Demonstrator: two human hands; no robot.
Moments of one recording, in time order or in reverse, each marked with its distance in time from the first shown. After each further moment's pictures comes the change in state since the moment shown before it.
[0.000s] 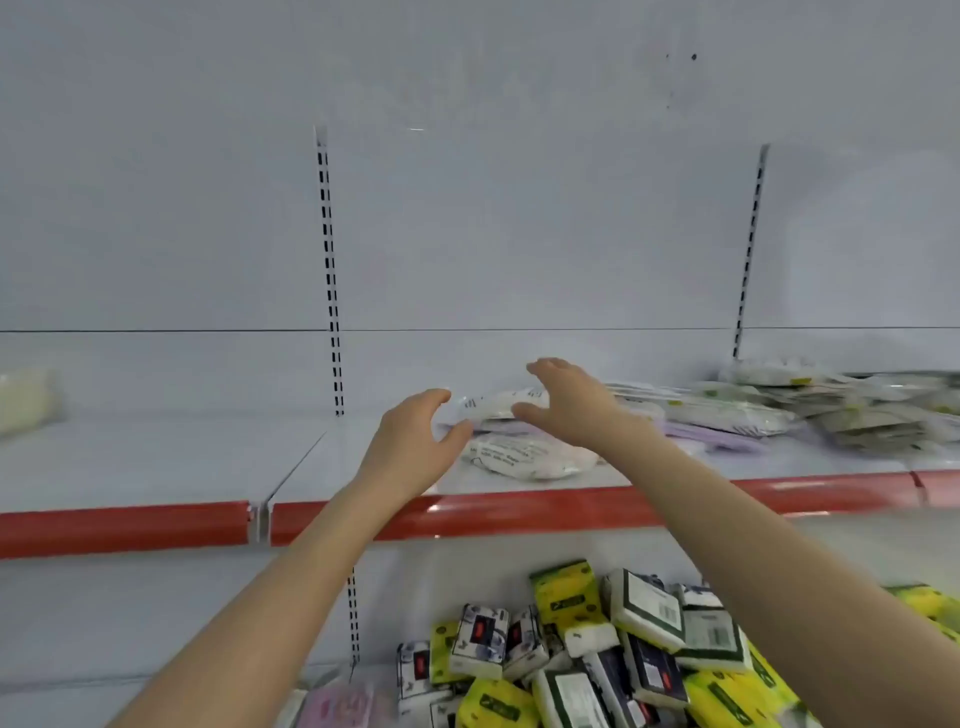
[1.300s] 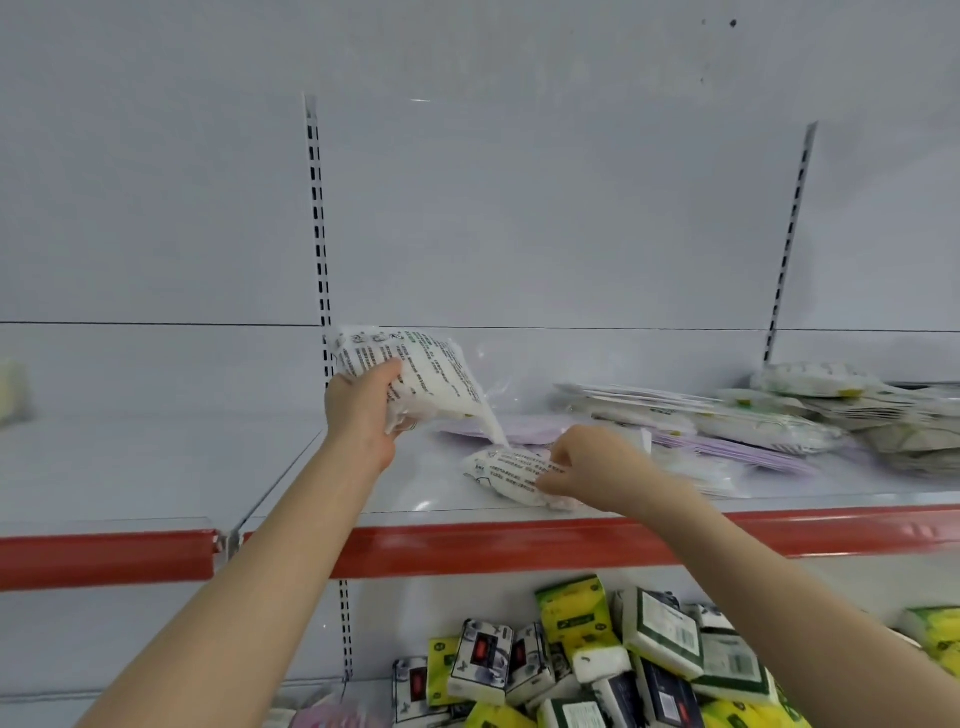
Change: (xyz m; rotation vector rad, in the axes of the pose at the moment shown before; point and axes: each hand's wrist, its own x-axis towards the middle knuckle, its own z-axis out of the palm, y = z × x) left_hand 0.064 -0.021 -0.008 -1.220 0.387 -0.589; right_hand -0.008 0.011 0.029 -0.060 -0.203 0.028
